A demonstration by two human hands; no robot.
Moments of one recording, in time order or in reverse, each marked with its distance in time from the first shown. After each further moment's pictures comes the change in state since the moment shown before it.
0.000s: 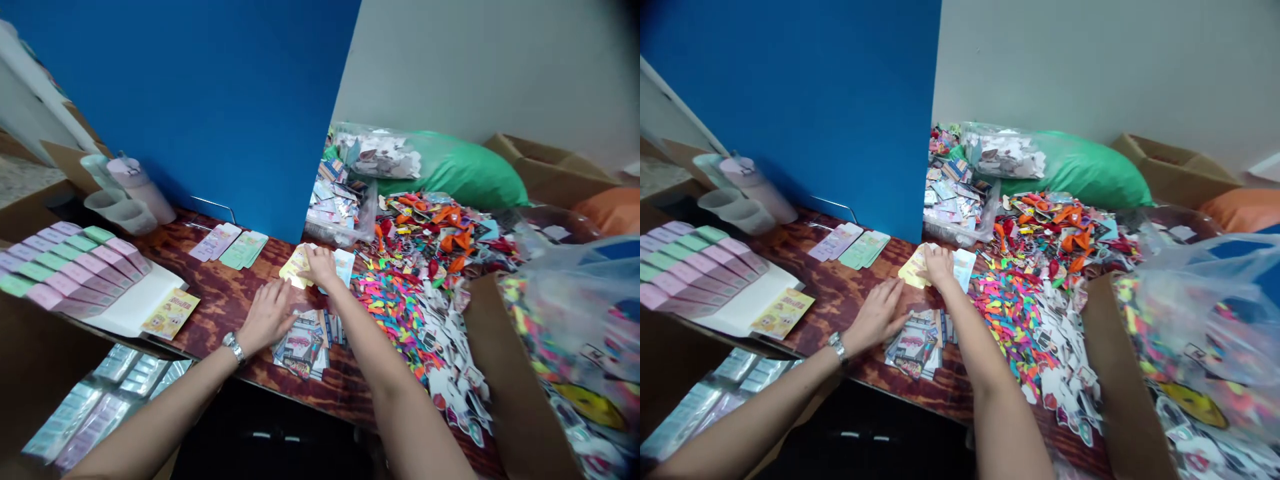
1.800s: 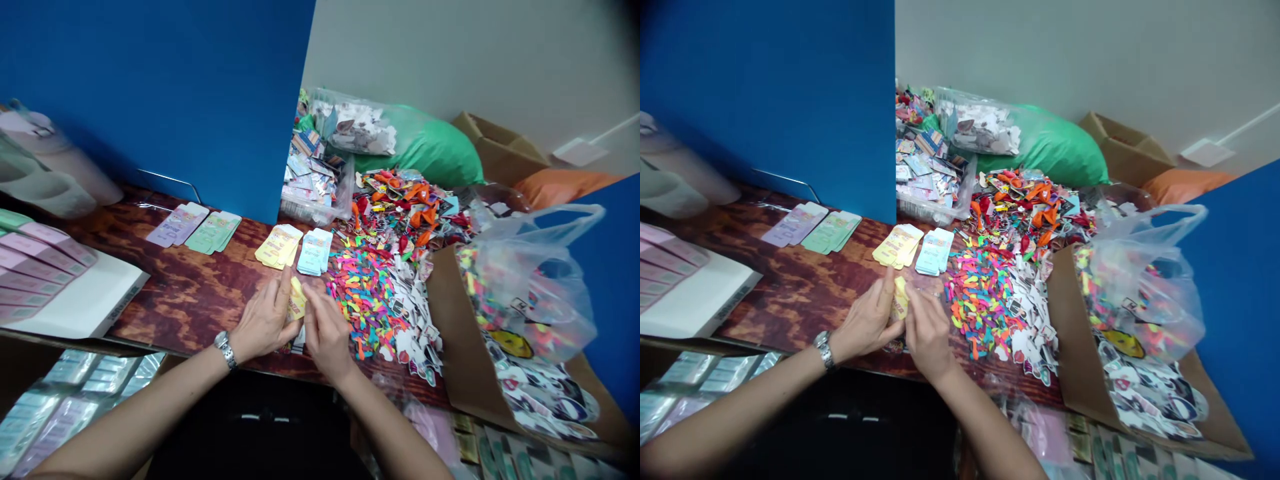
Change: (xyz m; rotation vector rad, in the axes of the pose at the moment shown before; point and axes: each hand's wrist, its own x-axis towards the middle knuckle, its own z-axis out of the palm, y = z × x) left_hand -0.002 0.055 -0.024 -0.213 -0.045 0.085; right_hand -0.196 -0.039 -0.025 0.491 0.630 -0.182
